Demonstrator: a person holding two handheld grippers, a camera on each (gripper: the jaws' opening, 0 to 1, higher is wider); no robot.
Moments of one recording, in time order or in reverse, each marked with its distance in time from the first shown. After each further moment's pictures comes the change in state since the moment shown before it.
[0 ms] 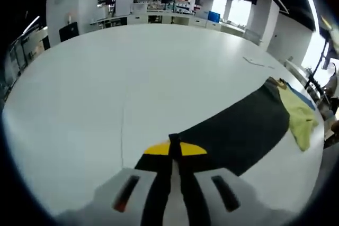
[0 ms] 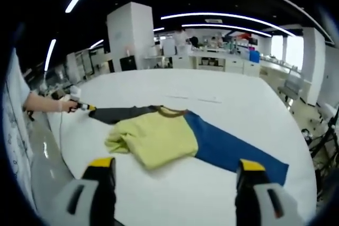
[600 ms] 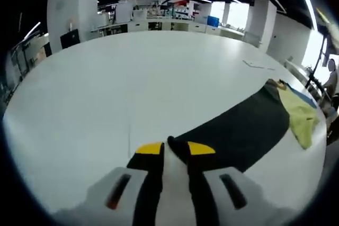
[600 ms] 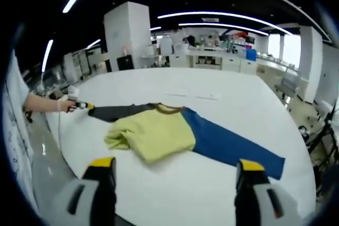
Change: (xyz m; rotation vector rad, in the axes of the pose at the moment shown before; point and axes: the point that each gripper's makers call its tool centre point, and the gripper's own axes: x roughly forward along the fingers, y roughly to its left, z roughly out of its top) left arm -0.007 0.011 0.007 0.017 -0.074 0.005; right arm -0.015 0.000 -0.012 0.023 0.007 -0.024
